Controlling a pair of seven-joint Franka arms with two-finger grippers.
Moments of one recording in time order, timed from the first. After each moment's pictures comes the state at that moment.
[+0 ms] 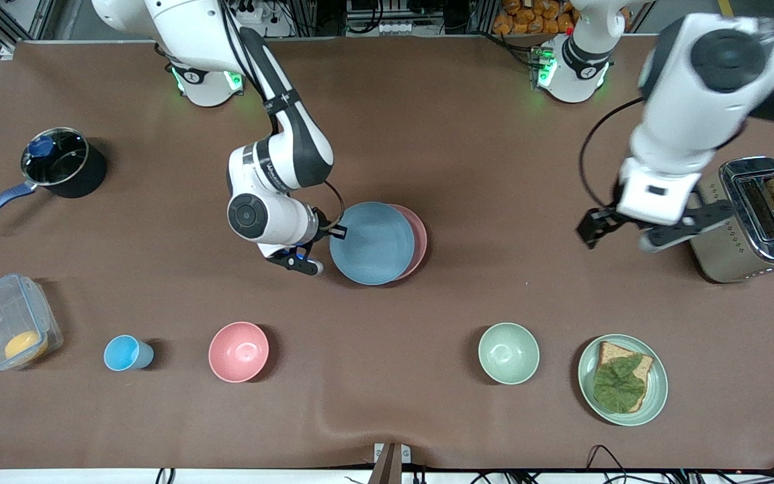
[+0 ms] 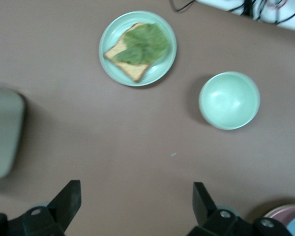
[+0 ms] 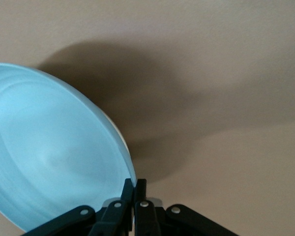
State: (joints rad) left arm 0.18 0.07 -0.44 -1.73 0.17 1.88 -0.63; right arm 0.83 0.56 -0.34 -1.74 0.62 2.04 0.52
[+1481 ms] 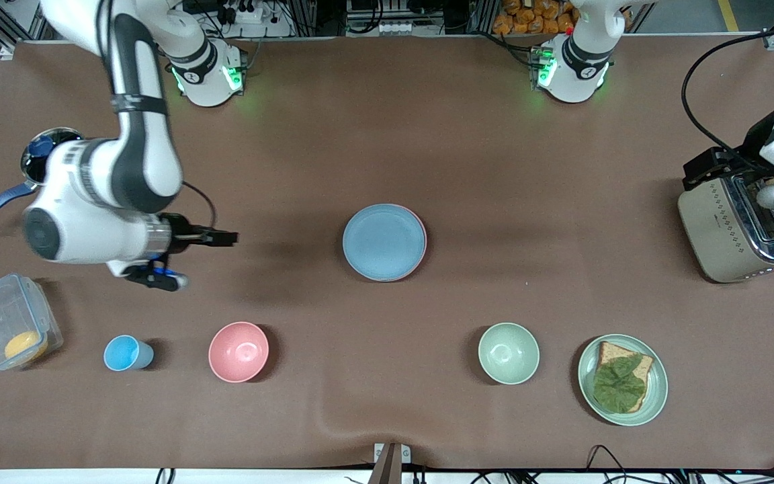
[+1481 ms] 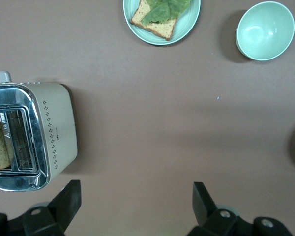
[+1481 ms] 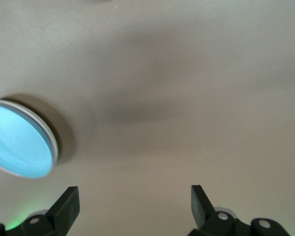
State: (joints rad) left arm 0.13 -0.01 -0.18 -1.63 0.04 1.59 -0.12; right arm 0.82 0.46 -0.84 -1.70 0.61 1.60 0.01
